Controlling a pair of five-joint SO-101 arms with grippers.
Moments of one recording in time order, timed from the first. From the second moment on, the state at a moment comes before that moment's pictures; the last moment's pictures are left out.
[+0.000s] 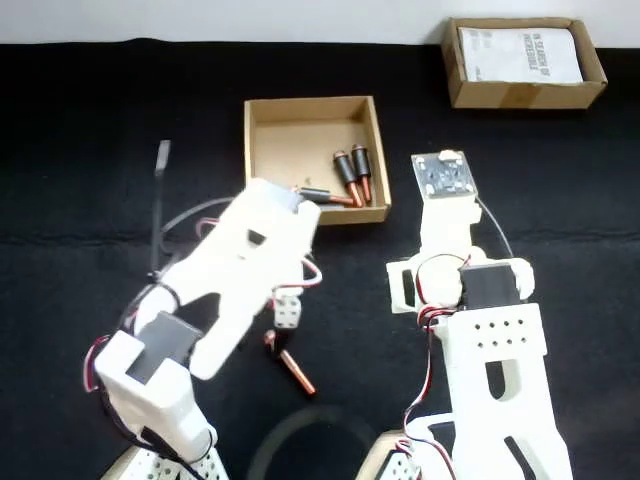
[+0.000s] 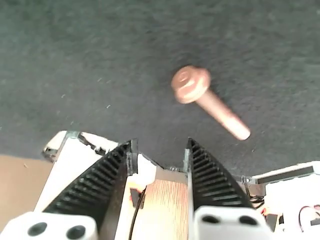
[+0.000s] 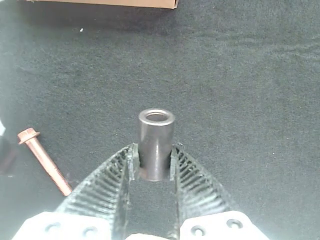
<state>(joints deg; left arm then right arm) 22.3 11.9 14.8 98.9 33.1 -15.2 -42.0 34.5 80.9 0.1</state>
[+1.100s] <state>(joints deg) 31.7 22.1 2.5 95.0 35.1 -17.6 -42.0 37.4 80.9 4.9</state>
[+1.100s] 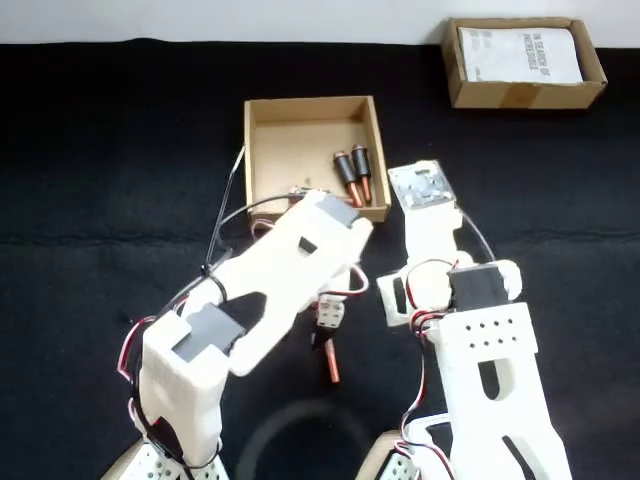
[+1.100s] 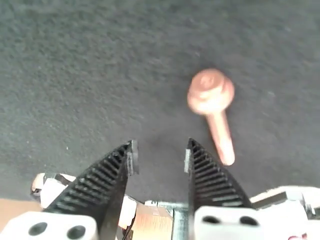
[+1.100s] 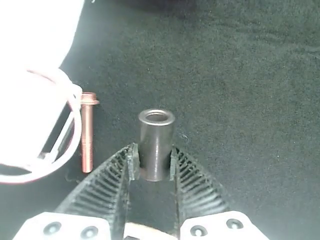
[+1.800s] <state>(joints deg) 35.8 29.8 -1.3 87.1 38.5 -17.6 -42.0 37.4 80.9 6.8</state>
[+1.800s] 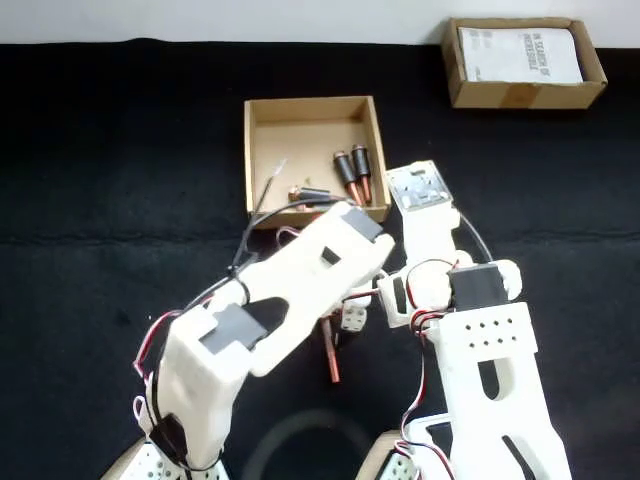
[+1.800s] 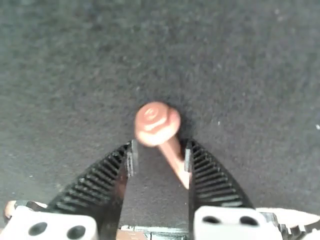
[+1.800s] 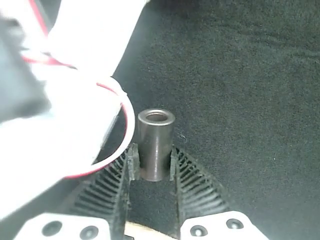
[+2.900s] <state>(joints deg) 31.8 35.7 -18.8 97.5 35.7 -17.7 -42.0 37.5 70.4 5.7</state>
